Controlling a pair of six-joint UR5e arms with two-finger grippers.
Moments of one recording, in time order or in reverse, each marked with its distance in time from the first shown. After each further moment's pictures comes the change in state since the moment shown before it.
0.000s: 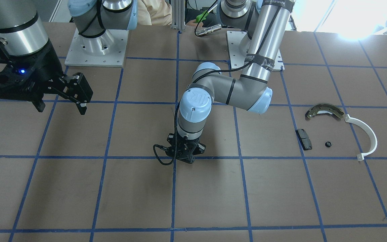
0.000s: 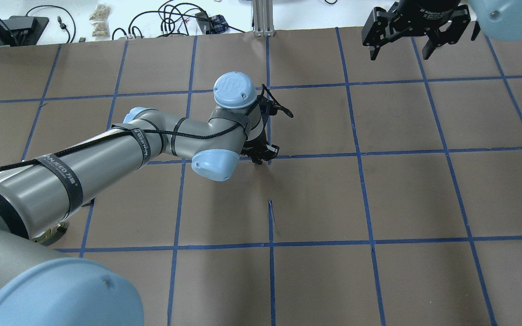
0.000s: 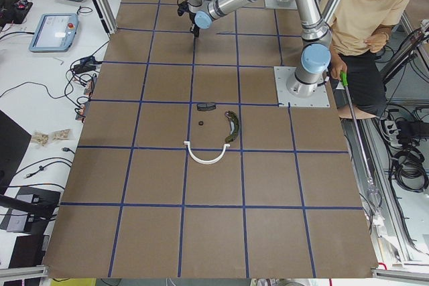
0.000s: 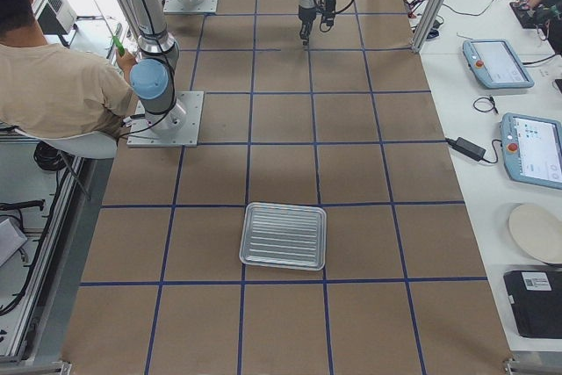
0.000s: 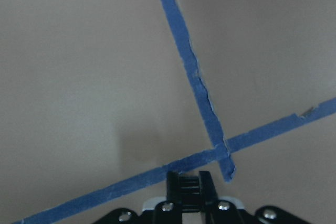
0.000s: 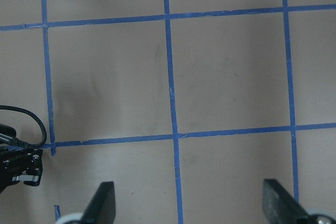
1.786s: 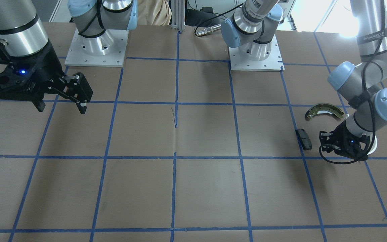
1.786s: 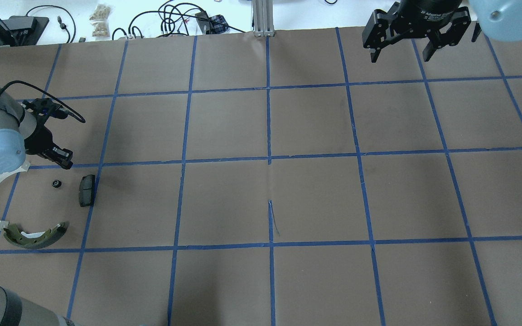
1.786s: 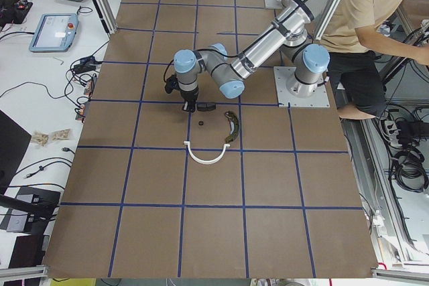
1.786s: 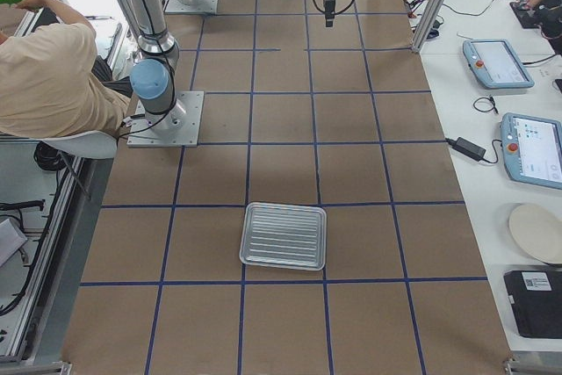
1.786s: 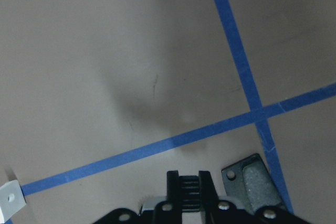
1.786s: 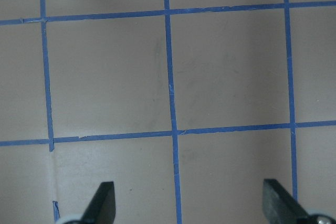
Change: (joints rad) left arm 0.857 0.156 -0.164 -0.034 0.100 0.850; right arm -0.002 0.001 0.002 0.007 -0.001 -0.009
